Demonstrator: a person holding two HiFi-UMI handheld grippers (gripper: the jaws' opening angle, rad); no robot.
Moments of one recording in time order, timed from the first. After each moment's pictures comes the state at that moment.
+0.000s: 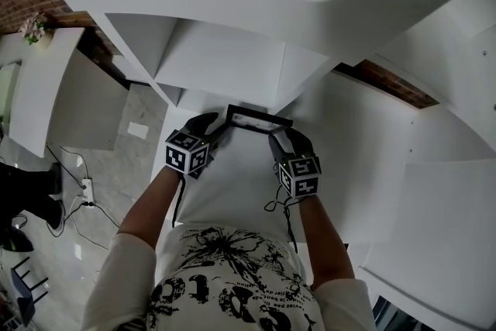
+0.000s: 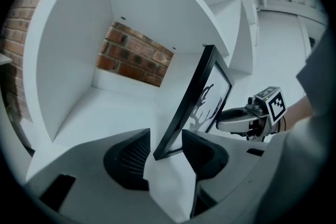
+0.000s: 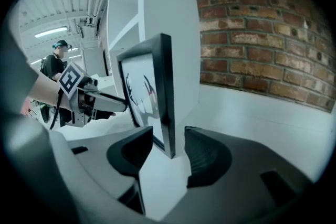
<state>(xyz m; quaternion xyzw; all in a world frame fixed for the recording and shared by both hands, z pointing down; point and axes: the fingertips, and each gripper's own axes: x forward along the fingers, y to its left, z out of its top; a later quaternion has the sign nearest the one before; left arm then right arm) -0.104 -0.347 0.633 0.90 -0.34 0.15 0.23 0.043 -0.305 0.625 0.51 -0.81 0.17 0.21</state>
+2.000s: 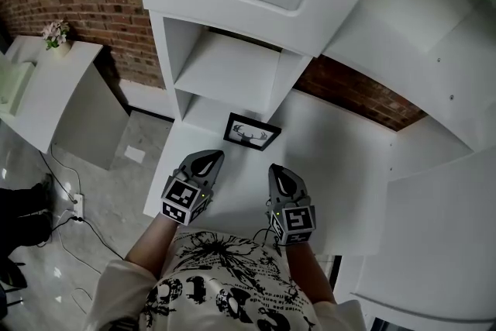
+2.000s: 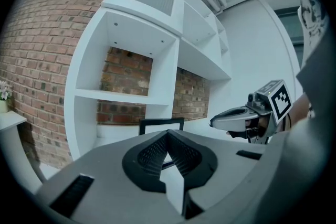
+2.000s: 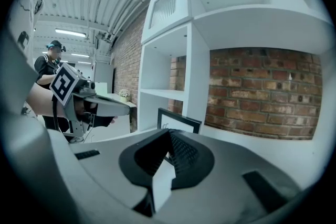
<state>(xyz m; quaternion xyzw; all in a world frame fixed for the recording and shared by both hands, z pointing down) -0.112 -0.217 0.487 0.92 -0.38 0.08 0.05 0.011 -0.185 0.489 0.54 -0.83 0.04 0.12</state>
